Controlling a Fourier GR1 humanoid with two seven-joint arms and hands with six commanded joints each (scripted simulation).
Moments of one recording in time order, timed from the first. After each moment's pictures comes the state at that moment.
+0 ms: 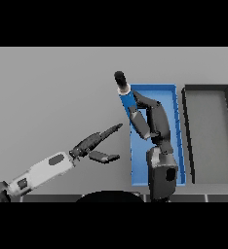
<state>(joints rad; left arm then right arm) -0.61 0.54 -1.05 -1.48 0.58 0.17 -0.21 -0.47 0.27 0.07 -2.14 0.35 0.06 0.57</state>
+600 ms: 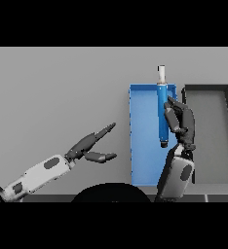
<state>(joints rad) -0.62 0.55 -1.07 -1.51 0.60 0.23 -0.15 -0.24 0.31 -0.34 -2.11 0.30 0.18 0.61</state>
